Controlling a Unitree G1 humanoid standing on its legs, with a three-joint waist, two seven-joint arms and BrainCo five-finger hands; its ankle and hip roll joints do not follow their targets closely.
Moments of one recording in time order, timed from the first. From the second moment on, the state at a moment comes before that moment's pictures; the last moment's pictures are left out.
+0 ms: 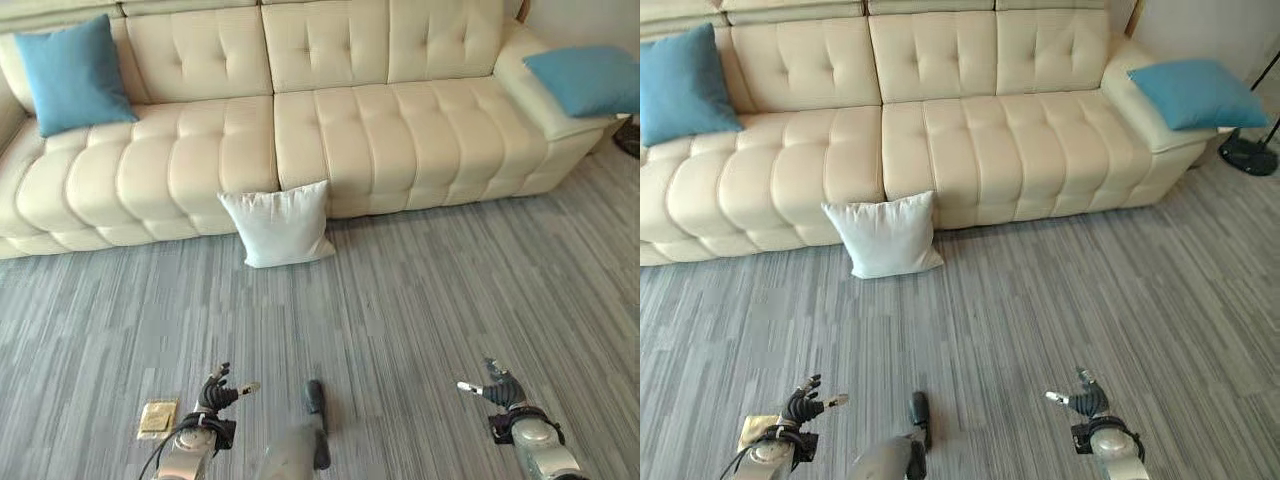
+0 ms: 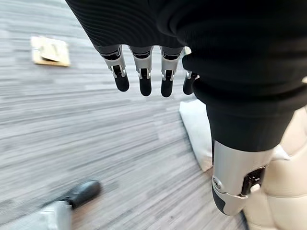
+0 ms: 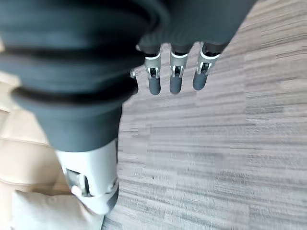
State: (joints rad) left arm 0.03 0.34 -0.12 0.76 -0.14 -0.08 0.12; right arm 0.06 -0.39 0.14 0.73 0.13 -0.05 -0.13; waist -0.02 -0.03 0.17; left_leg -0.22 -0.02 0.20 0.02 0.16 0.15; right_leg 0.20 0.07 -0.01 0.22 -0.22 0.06
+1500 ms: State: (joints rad) left arm -0.07 0.36 -0.16 0.75 -0.14 -0.08 0.12; right arm 0.01 -0.40 0.11 0.74 0.14 -0.04 -0.14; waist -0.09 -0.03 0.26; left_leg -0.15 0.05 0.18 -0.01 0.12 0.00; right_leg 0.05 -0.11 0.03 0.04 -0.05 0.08
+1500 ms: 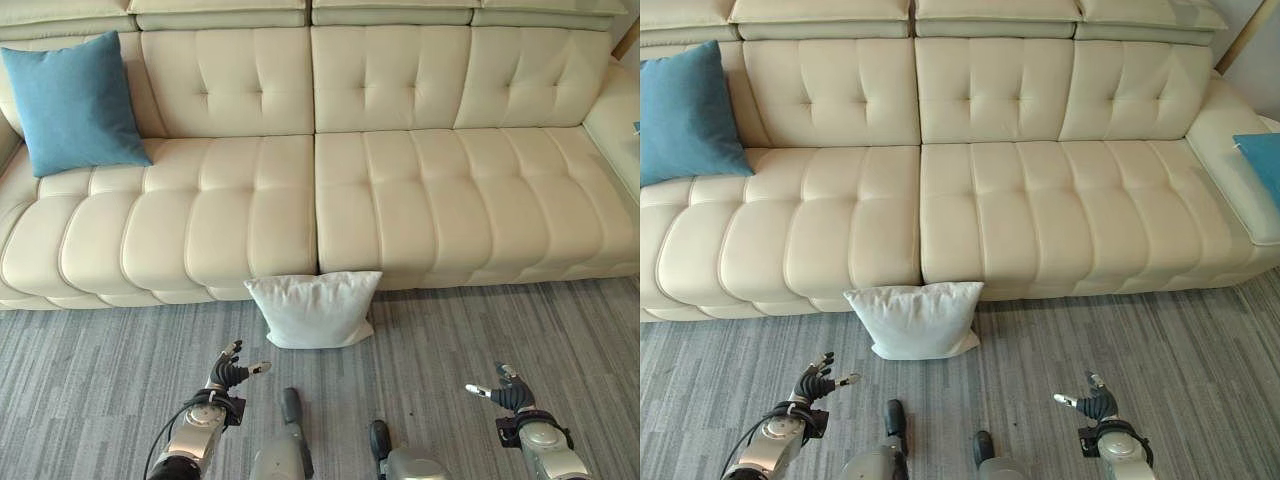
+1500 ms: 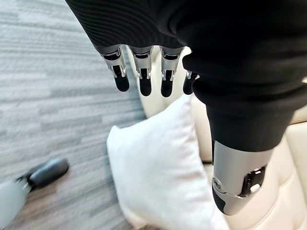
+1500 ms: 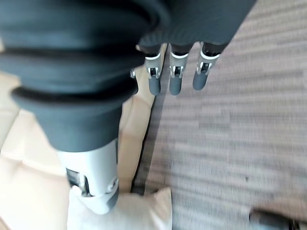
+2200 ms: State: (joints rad) left arm 0.01 0.39 -0.15 0.74 -0.14 -0.08 0.12; right arm -0.05 -0.38 0.15 0.69 0.12 -0.04 -0.13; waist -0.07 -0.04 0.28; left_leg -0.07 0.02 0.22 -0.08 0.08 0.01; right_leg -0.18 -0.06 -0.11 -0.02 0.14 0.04
